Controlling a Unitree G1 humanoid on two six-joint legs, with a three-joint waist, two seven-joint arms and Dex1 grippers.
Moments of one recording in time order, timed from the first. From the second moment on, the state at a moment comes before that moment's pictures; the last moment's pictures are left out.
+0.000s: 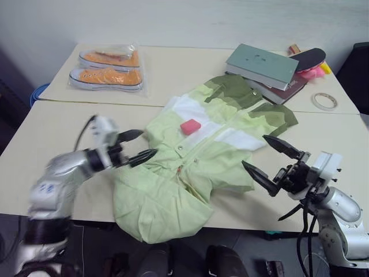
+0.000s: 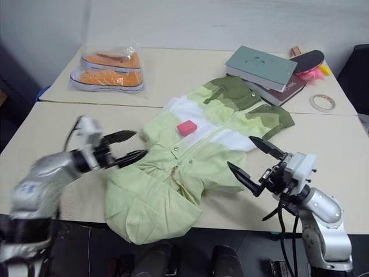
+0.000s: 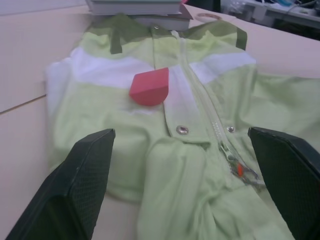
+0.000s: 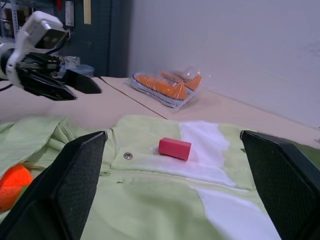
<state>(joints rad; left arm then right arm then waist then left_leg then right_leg) -0.46 0.57 0.07 -0.05 -0.48 0.47 -0.80 0.05 -0.49 -0.24 -0.36 0.57 -0.04 0.86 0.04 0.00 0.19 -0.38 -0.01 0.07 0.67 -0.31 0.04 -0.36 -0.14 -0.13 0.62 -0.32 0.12</state>
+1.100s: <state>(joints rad) -0.98 0.25 0.06 1.08 -0.16 -0.20 -0.81 0.06 -0.39 -0.22 -0.31 0.46 -0.17 0.75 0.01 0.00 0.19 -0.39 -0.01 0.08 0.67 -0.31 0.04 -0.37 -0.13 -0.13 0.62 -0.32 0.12</state>
